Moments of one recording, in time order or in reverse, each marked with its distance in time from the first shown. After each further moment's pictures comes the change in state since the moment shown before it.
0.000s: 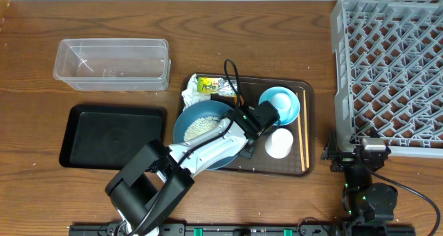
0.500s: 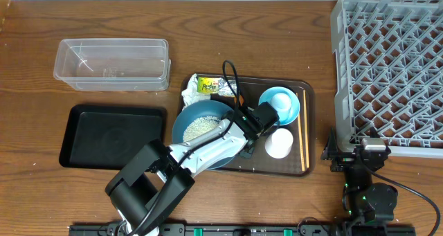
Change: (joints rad) left arm 0.000 0.000 -0.009 0.013 0.009 -0.021; right arm 0.000 0.000 0.000 0.000 0.000 0.000
